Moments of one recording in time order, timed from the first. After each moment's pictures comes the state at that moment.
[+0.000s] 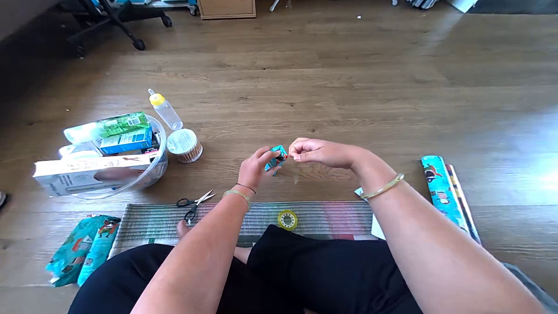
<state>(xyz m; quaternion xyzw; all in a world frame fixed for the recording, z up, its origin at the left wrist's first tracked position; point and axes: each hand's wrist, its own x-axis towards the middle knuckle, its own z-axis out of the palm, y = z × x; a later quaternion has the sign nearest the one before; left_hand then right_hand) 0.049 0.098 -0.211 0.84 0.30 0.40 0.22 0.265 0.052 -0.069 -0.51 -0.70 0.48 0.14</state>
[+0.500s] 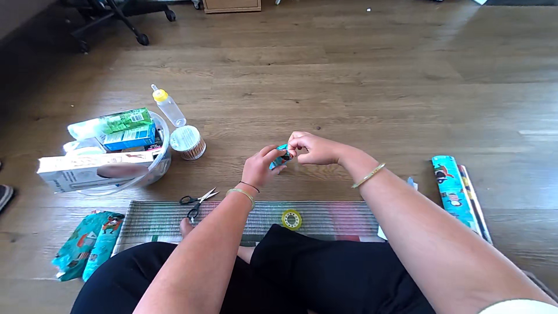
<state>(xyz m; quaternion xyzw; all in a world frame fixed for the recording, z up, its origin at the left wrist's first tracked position) 0.049 0.098 -0.208 0.85 0.29 0.39 0.22 0.262 0.083 -0.105 -0.50 -0.78 0.36 0.10</state>
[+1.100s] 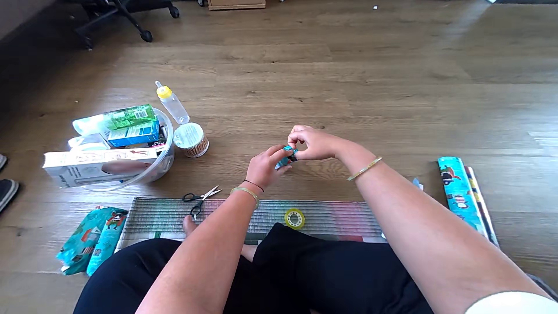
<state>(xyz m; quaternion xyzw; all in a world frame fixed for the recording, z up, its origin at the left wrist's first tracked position) 0.051 0.097 -0.210 0.86 0.27 0.38 0.20 0.256 0.099 -0.107 -0.52 -0.79 0.32 0.07</state>
